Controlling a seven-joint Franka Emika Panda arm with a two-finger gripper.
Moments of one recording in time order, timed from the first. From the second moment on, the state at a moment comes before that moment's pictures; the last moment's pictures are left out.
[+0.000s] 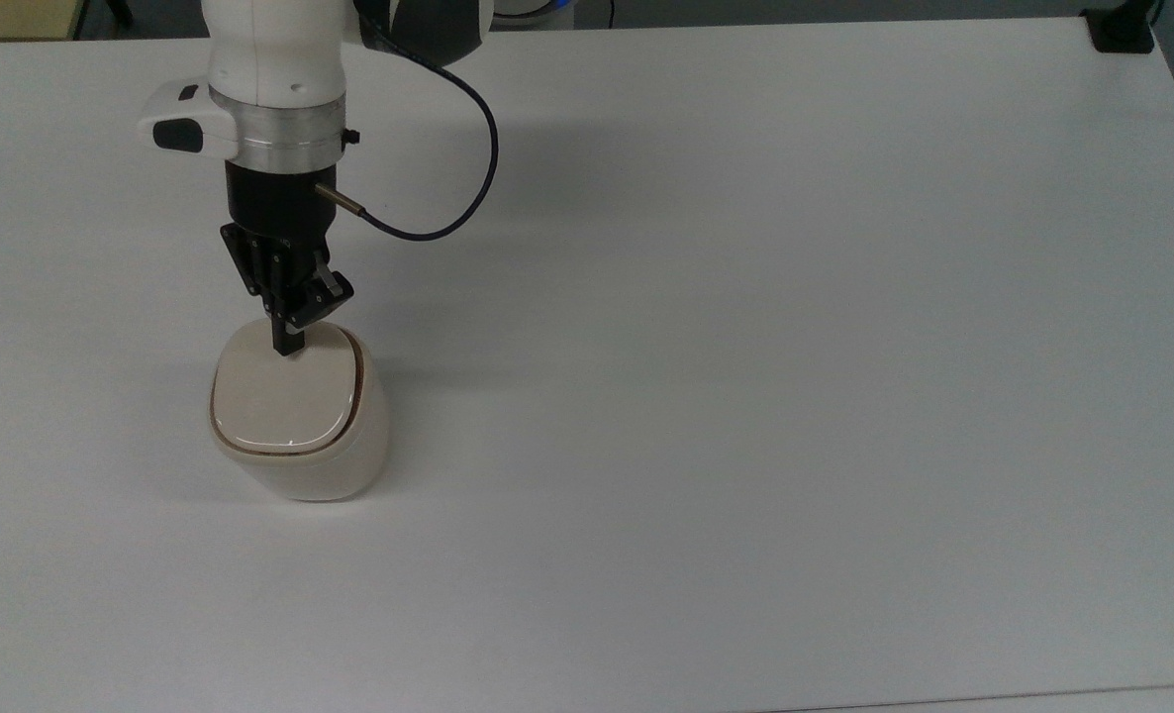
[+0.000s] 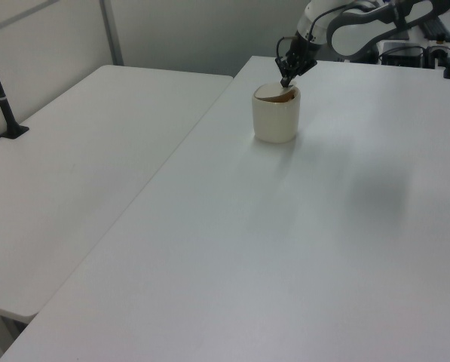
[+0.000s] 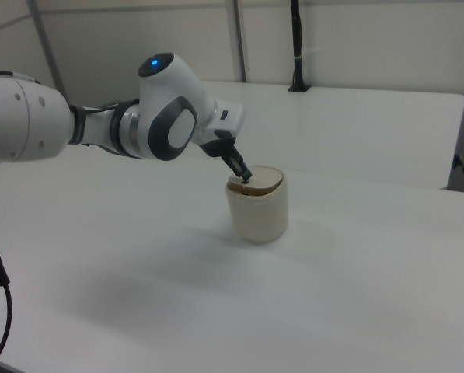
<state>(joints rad) -0.10 0.29 -0.05 -1.78 -0.14 2.56 0.63</state>
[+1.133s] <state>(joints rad) -0.10 0.31 -0.04 -1.78 -0.23 2.54 0.63</state>
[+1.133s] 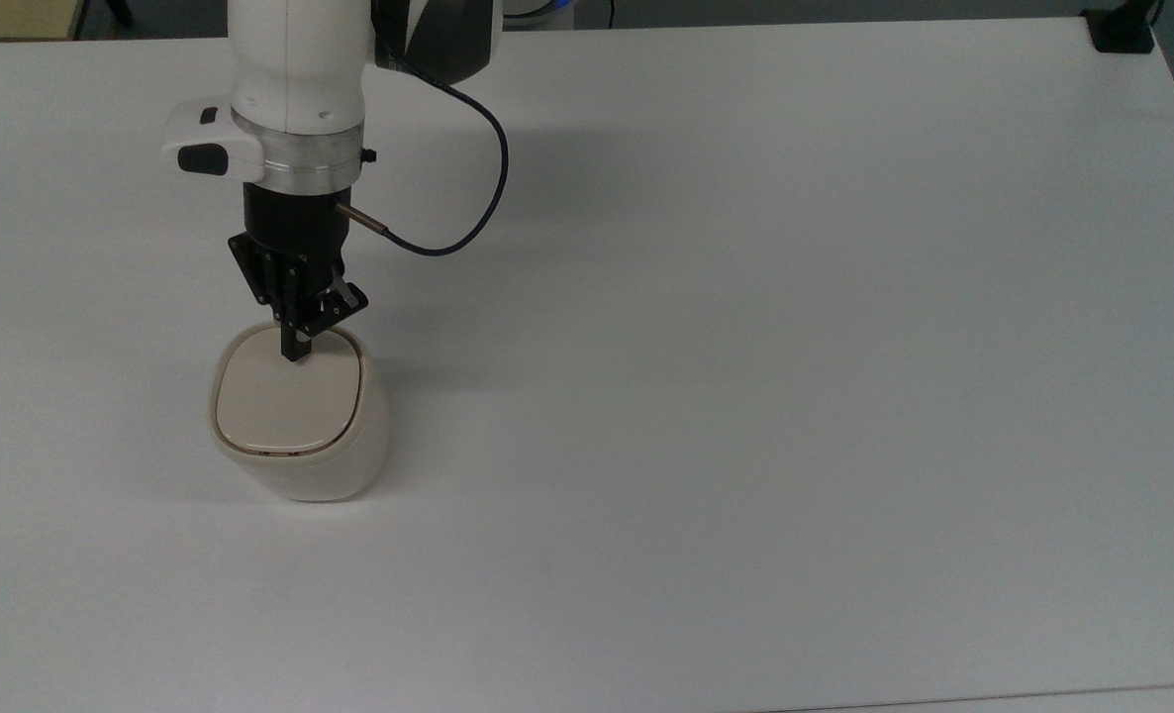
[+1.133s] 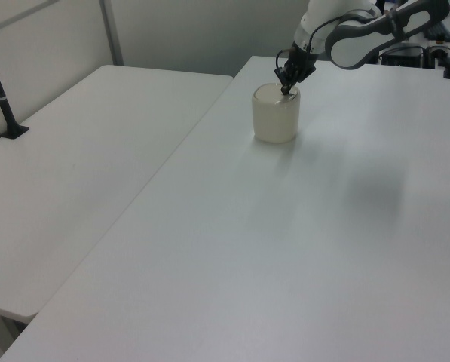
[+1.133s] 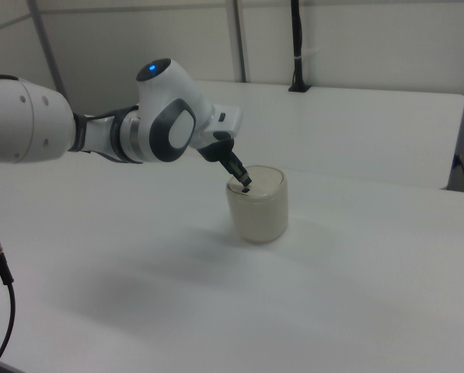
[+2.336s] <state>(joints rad) 0.05 -0.05 0.03 -1.76 -0.13 1.85 0.43</state>
